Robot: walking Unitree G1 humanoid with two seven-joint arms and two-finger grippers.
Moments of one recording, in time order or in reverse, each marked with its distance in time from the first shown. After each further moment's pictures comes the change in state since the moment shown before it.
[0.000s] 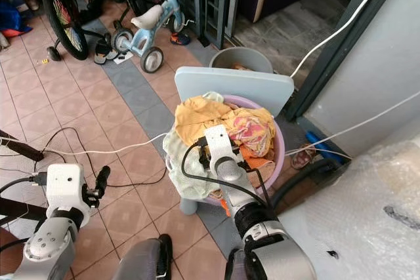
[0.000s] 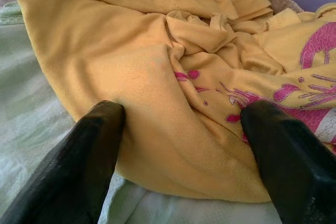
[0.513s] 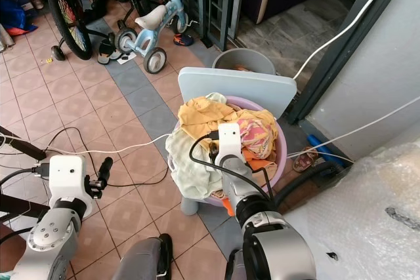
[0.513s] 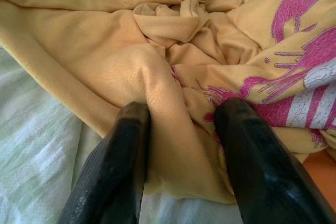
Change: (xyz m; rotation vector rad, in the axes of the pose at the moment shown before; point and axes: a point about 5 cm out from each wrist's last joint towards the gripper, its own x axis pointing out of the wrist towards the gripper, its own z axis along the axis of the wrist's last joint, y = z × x) left arm 0.008 -0.004 0.008 0.003 -0.028 -0.013; right arm 0.004 -0.014 -0.004 0.194 0.053 -0.057
